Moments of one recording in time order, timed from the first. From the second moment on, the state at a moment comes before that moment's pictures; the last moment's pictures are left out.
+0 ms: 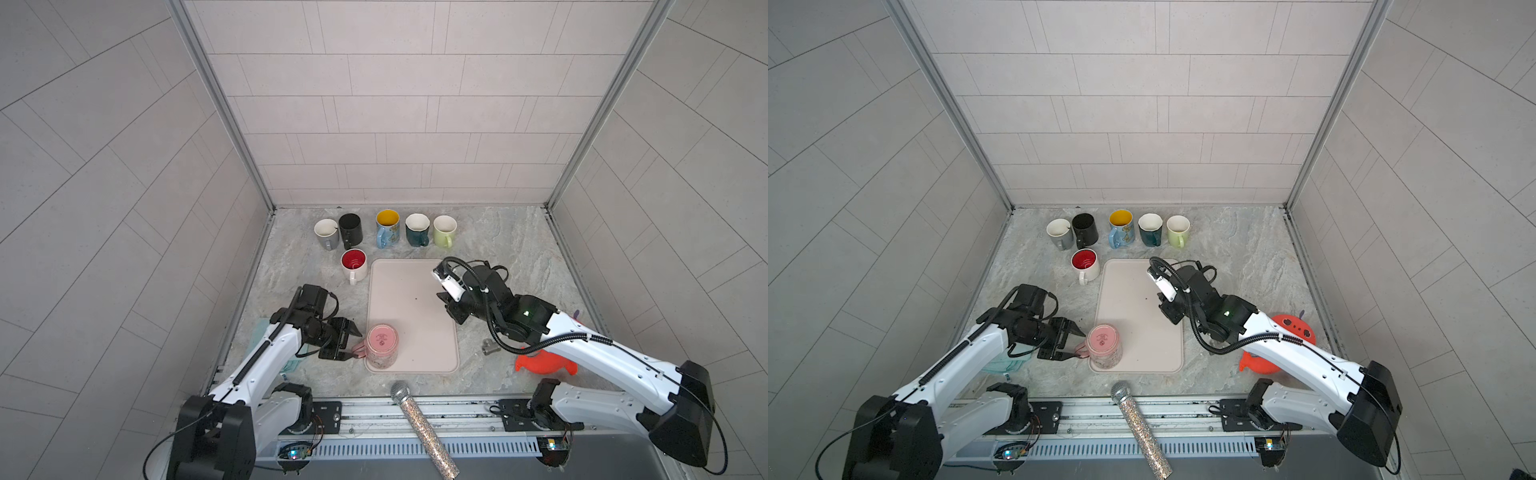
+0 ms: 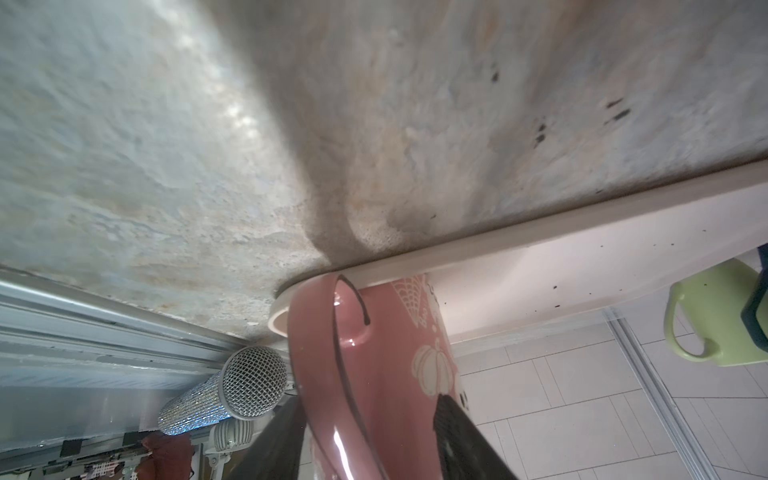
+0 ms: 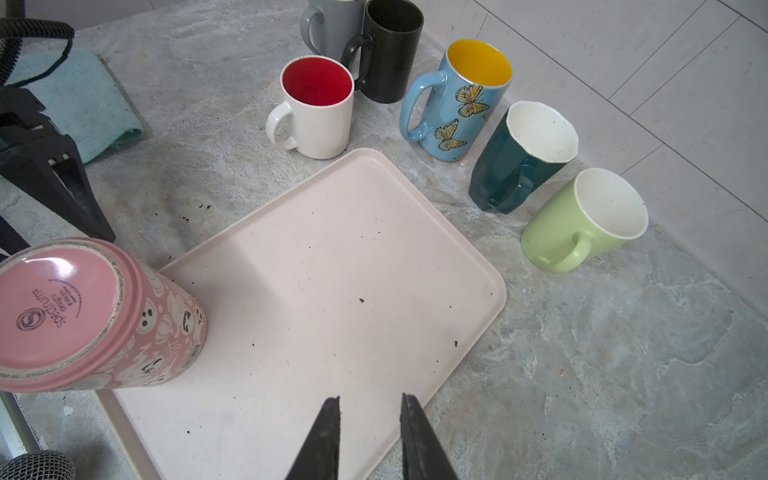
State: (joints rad) left arm -0.18 1.07 0.55 -0.81 0.66 -1.60; right arm 0.80 1.11 0.90 -0.45 0.14 -0.09
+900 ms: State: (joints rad) left arm -0.22 1.17 0.55 -0.67 0.69 -1.63; right arm 0.80 1.15 0.90 -0.45 0.16 -0.09
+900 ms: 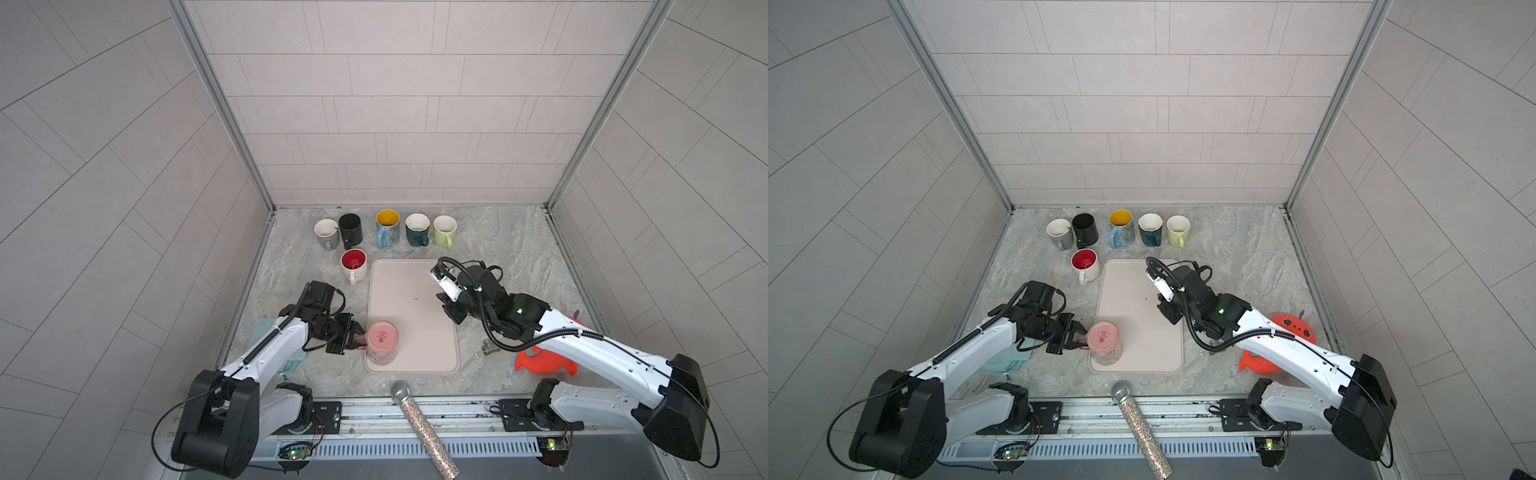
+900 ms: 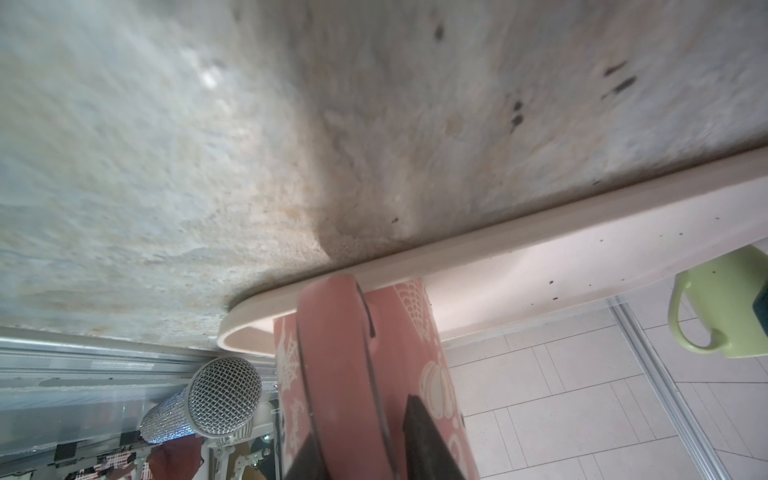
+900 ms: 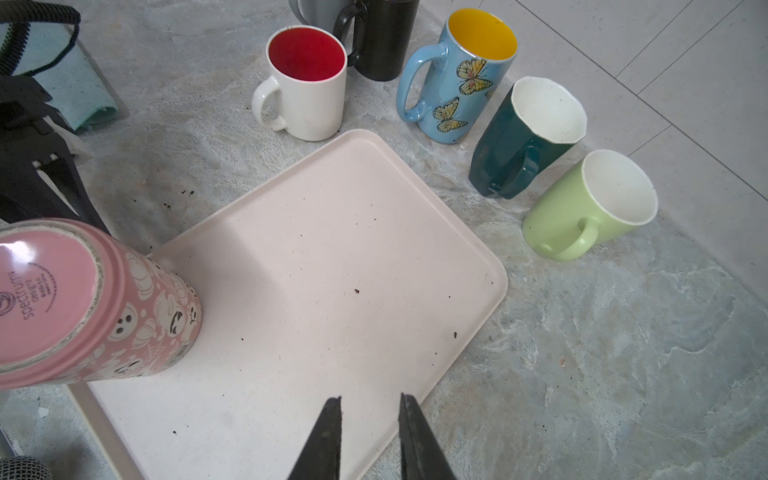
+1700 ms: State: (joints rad) left arm -0.29 1.26 0.76 -0.51 0.59 -1.38; right arm 0.80 1.17 0.90 -0.45 0.19 -0.09
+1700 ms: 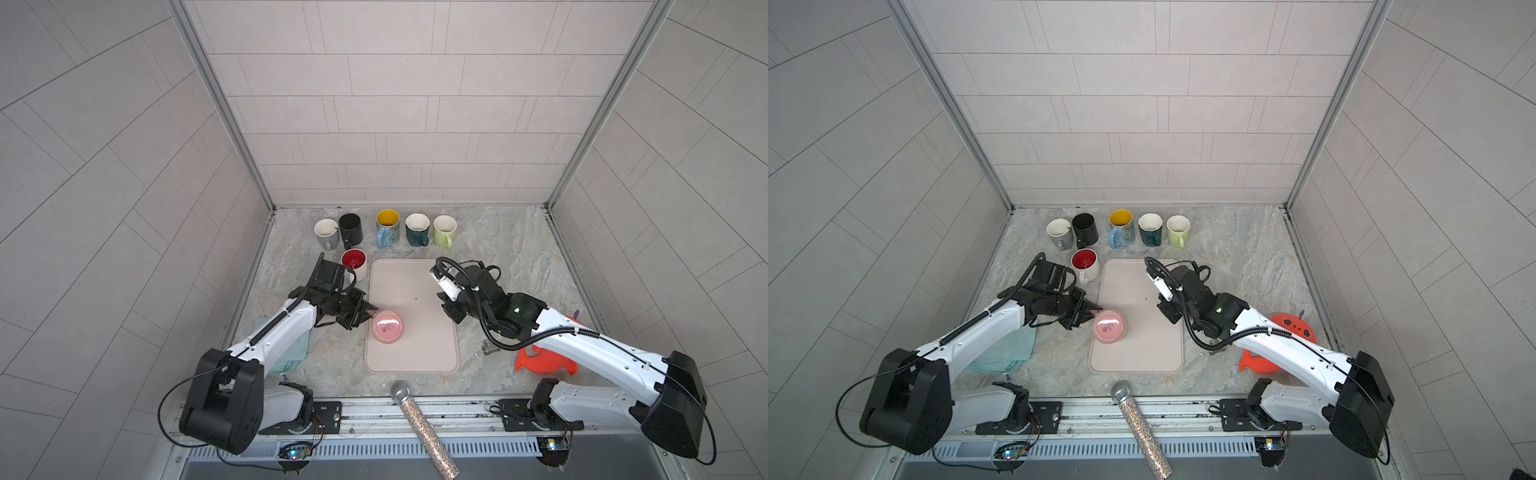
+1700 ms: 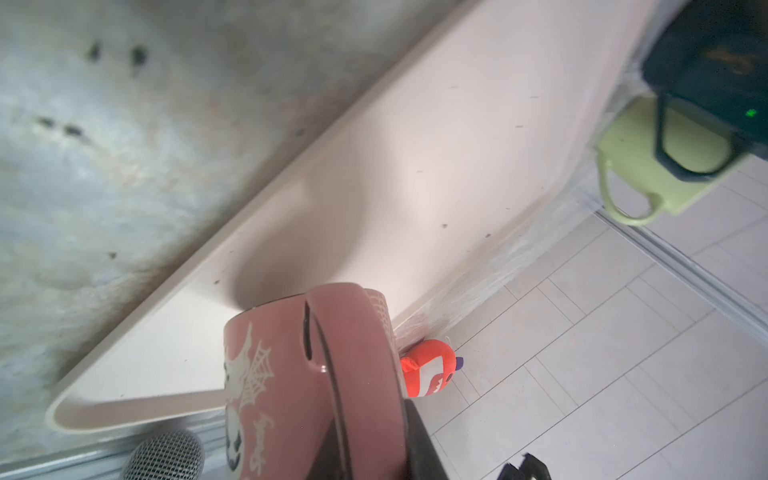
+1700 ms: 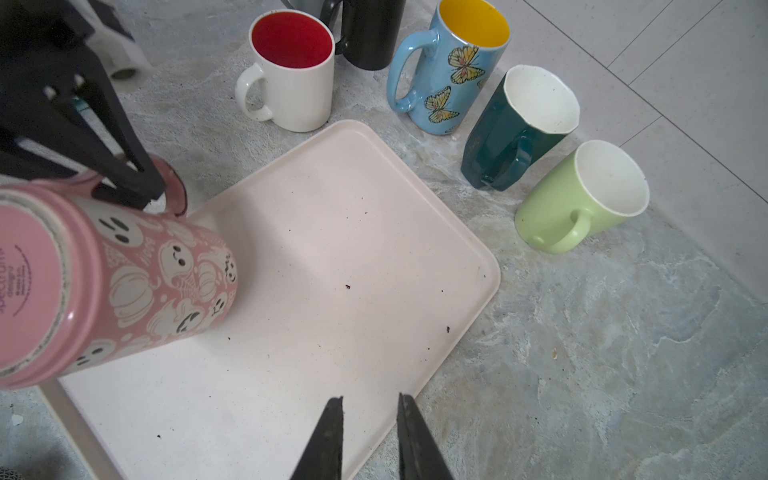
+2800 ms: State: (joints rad) left arm -0.57 1.15 0.87 -0.25 0.38 -0.47; right arm 0.76 1.13 1.05 -0.56 0.23 0.02
